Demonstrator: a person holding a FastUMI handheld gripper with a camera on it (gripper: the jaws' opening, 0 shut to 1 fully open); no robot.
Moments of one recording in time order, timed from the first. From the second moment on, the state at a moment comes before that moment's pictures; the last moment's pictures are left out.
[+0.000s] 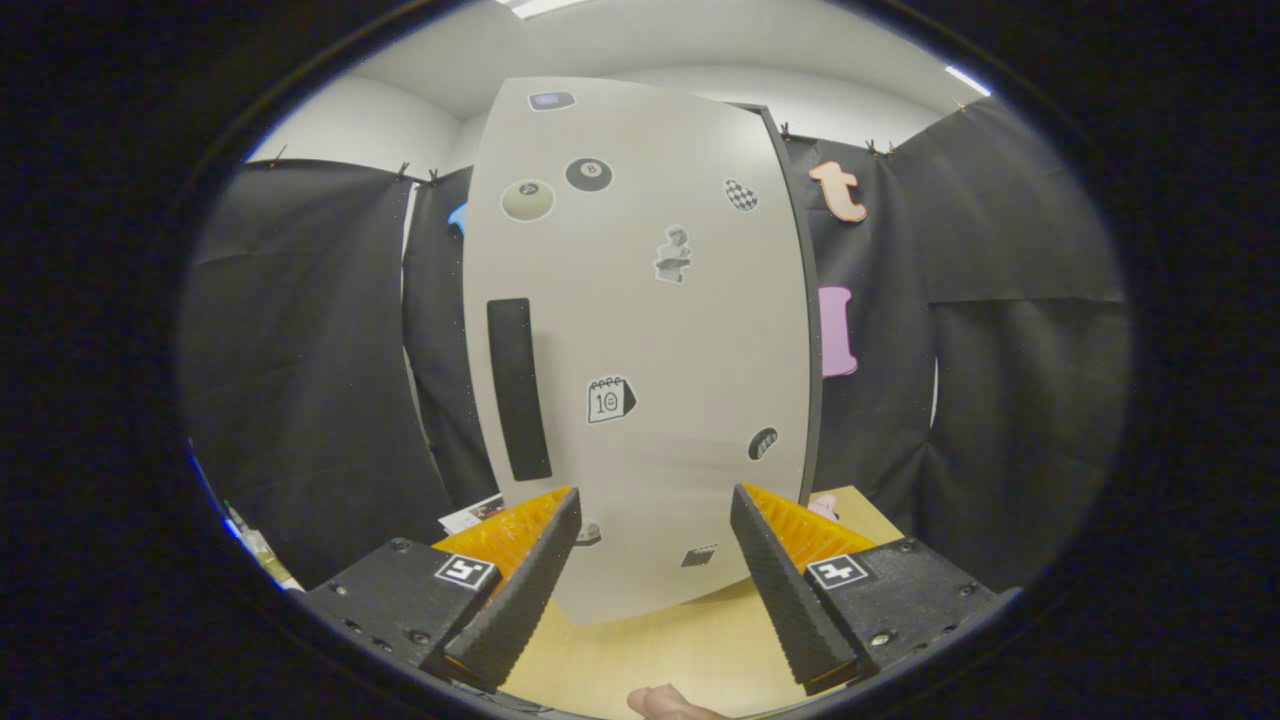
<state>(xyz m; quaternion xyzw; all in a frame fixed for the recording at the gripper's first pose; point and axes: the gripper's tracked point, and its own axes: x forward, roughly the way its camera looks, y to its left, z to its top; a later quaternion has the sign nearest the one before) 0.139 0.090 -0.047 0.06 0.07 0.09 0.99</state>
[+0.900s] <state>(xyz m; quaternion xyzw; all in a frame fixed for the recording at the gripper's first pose) 0.004 0.083 -0.023 0.04 -0.05 0.09 0.99</state>
